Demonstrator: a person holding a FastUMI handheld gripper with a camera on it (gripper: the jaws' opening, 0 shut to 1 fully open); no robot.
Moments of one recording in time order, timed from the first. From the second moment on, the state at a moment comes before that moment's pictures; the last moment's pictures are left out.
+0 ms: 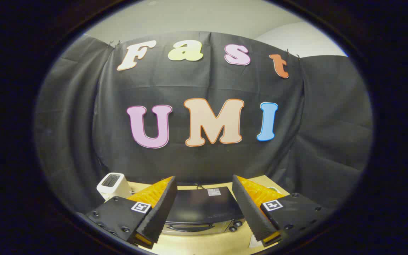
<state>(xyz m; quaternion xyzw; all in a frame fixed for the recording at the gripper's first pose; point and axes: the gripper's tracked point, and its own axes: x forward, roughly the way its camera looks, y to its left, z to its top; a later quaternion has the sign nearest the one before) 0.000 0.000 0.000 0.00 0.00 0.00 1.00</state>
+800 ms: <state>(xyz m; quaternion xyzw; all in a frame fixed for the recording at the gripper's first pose) 0.005 -0.005 -0.044 0.02 0.02 0.00 1.00</state>
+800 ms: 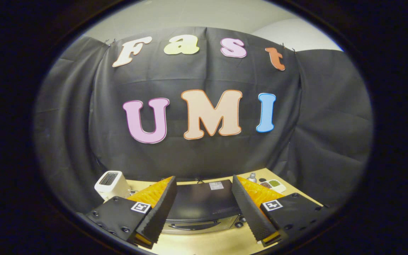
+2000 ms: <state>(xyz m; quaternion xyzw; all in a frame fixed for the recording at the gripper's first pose) 0.066 0.028 -0.226 0.00 0.06 0.06 1.00</state>
